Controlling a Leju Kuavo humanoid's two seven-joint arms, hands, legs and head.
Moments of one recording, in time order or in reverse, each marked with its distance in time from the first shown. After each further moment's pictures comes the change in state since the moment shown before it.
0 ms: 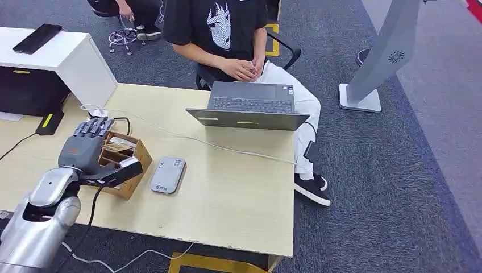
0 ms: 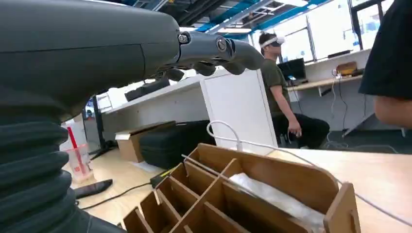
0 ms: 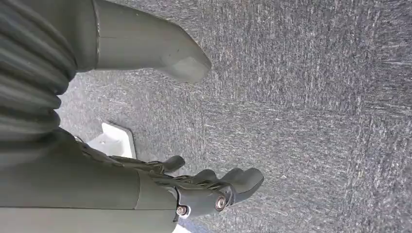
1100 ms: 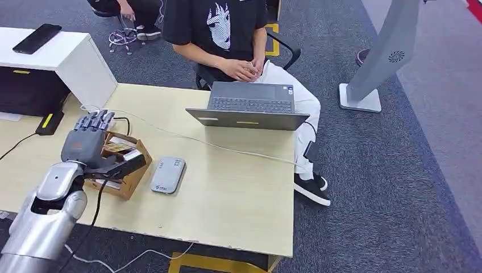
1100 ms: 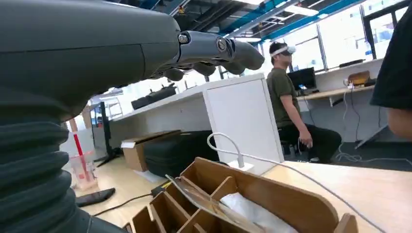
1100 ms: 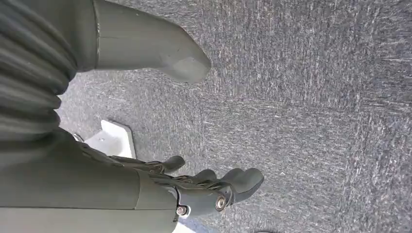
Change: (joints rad) left arm -0.053 -0.035 -0.002 0.064 -0.060 0.029 0.018; right arm -0.002 -0.005 -0.006 0.000 0.014 0.000 -0.001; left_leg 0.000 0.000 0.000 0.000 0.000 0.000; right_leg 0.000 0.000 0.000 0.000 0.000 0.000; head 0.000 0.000
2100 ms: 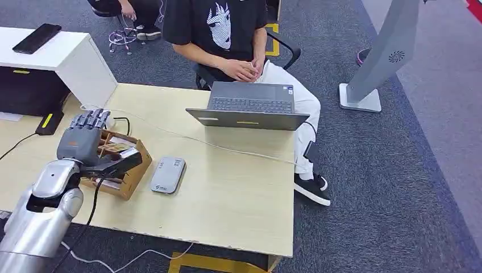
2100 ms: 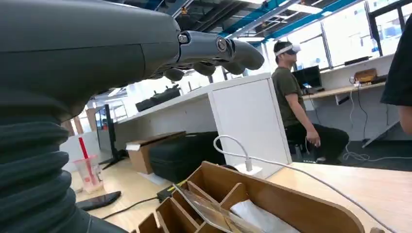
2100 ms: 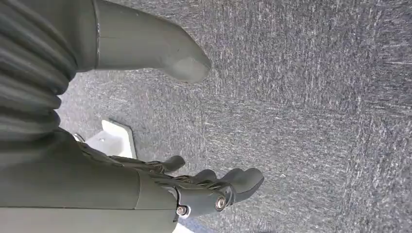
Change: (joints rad) left arm -0.015 0.015 0.000 0.003 0.000 -0.013 0.009; right arm 0.000 0.000 -0.001 0.000 0.007 0.011 0.003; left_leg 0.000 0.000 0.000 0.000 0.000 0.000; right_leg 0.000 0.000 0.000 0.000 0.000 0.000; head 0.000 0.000
